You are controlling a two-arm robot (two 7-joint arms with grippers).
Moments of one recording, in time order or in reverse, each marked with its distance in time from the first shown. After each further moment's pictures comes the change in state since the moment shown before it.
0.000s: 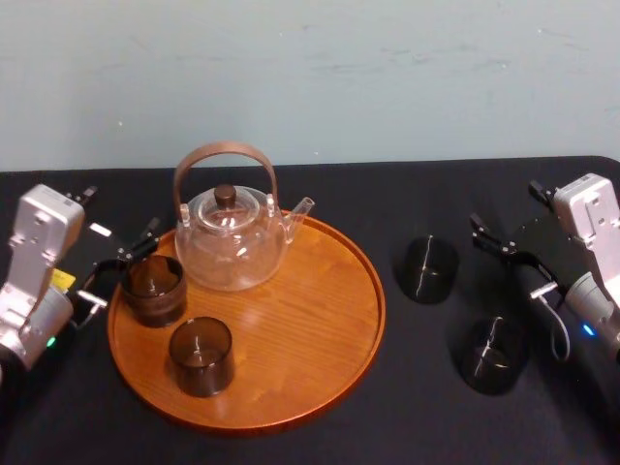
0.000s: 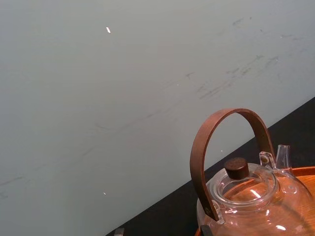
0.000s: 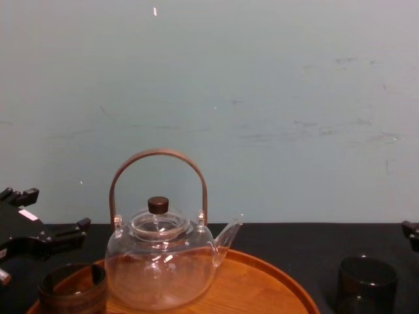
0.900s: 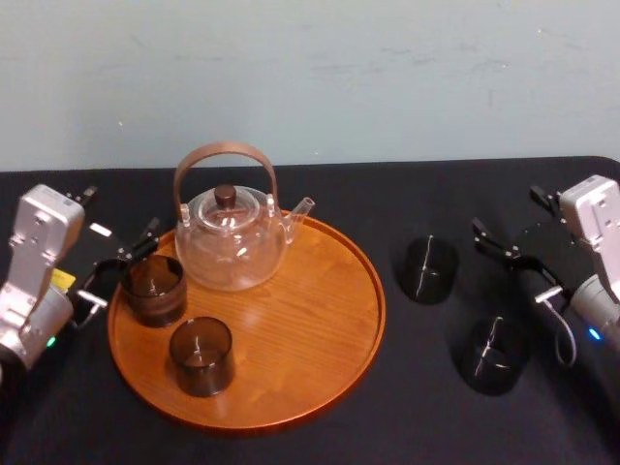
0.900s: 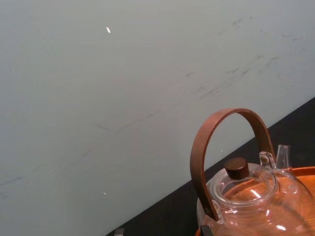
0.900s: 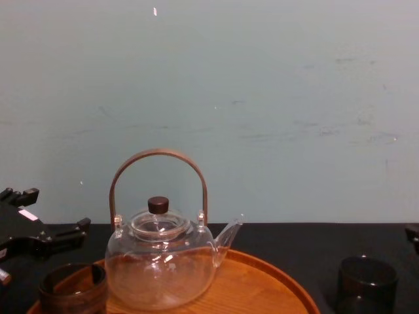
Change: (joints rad) left arm 0.000 0.000 0.000 0.000 0.000 0.000 0.000; right arm -0.023 0.006 0.025 -0.022 0.011 0.017 0.031
